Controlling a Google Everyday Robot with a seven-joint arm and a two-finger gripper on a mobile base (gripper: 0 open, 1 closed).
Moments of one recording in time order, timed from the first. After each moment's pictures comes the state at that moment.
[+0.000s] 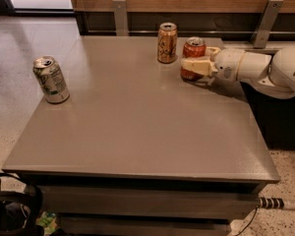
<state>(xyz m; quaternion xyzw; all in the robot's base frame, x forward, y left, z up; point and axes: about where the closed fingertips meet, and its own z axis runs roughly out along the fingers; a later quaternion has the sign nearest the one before) 0.713 -0.155 0.870 -0.36 0.66 0.29 0.59</state>
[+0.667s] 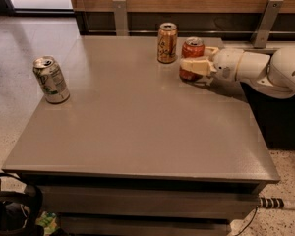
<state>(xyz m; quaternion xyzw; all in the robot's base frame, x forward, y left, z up) 0.713 -0.152 0.870 -0.36 0.66 0.29 0.59</state>
